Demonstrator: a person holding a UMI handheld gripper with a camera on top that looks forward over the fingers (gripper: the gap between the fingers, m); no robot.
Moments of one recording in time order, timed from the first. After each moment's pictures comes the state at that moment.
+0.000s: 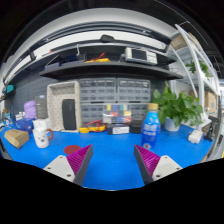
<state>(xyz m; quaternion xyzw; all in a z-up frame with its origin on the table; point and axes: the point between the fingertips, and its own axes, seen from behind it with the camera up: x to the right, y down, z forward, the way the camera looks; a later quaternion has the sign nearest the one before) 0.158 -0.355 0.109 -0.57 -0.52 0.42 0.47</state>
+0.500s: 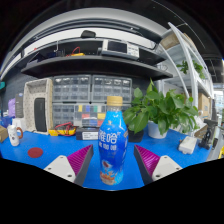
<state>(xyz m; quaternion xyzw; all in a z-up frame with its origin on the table) 0.083 -0.214 0.093 -0.58 -0.49 0.39 0.53</state>
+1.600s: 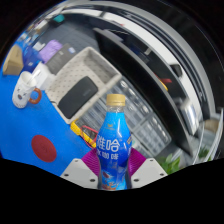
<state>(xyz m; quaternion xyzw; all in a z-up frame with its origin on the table) -0.021 -0.407 0.140 -0.29 -0.67 0.21 0.65</state>
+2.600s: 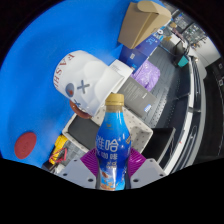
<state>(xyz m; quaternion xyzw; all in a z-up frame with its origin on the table) -0.071 -0.651 0.153 0.29 -0.64 -0.15 0.70</state>
